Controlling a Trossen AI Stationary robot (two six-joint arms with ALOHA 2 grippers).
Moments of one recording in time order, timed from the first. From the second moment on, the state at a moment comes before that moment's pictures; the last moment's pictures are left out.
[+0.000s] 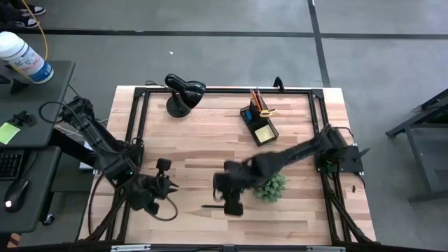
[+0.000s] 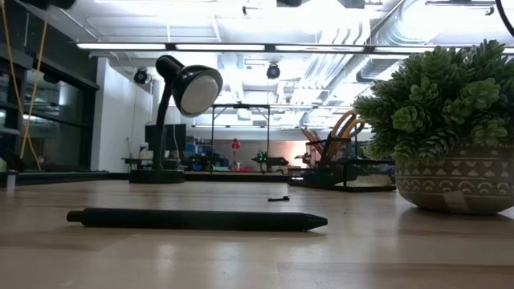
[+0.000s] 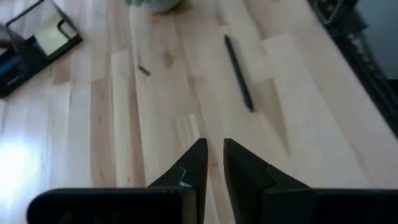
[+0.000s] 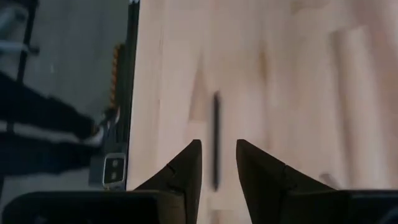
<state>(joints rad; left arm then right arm) -0.72 1.20 0.90 -0.69 -0.55 -0.37 0.35 1.99 1.93 -0.89 -0.03 0.42</state>
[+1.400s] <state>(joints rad) -0.89 1.31 0.90 -0.67 -0.64 -0.46 0.46 2.26 1.81 -0.88 -0.05 0.52</state>
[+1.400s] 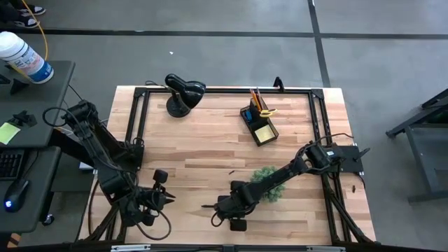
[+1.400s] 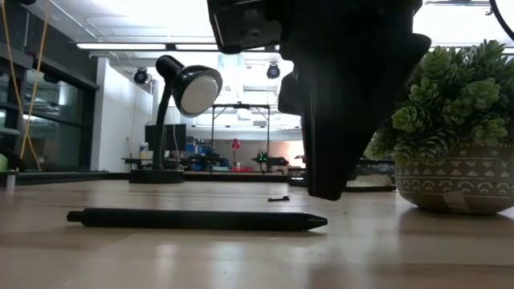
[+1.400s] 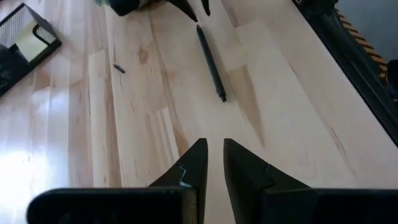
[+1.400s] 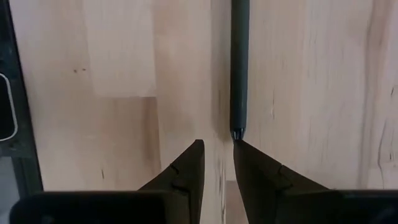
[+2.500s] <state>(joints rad) -0.89 1.31 0.90 -0.65 -0.69 -0.45 0.43 2.26 1.80 -0.85 -0.08 0.46</state>
